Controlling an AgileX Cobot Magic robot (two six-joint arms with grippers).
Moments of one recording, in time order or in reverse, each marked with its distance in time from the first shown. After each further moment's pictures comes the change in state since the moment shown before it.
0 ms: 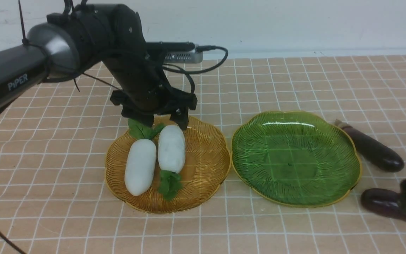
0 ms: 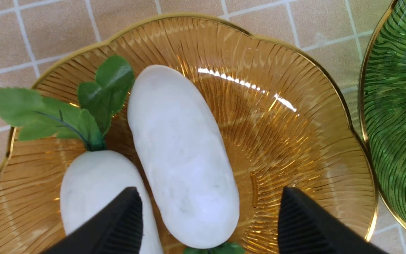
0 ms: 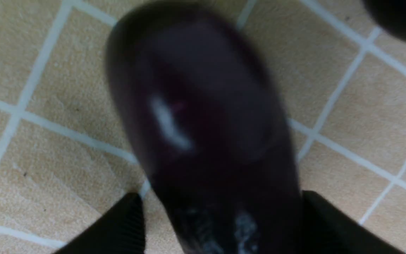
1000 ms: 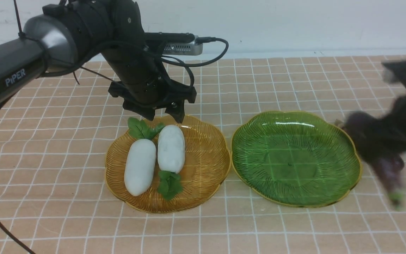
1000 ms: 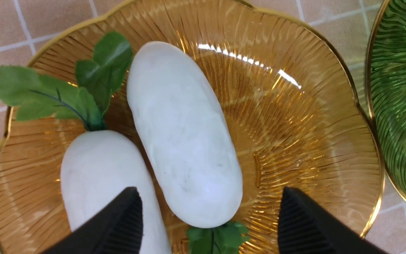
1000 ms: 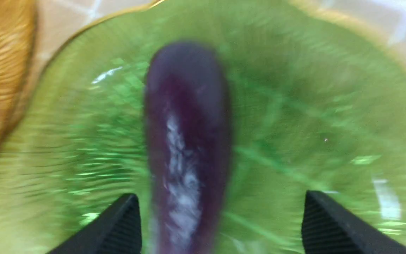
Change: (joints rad) right arm 0.164 0.174 -0.508 0.604 0.018 -0.111; left arm 0.000 0.000 -0.001 0.002 0.047 0.009
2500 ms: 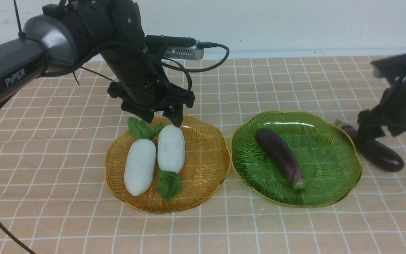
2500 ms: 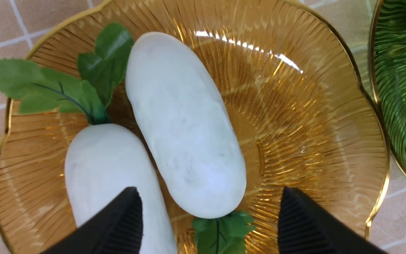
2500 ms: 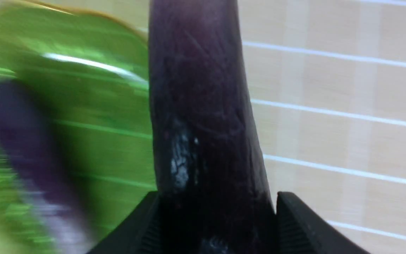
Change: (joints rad) right arm -0.244 0.085 -0.334 -0.049 0.424 0.138; left arm 0.000 0.000 0.000 0.001 0.024 0.039
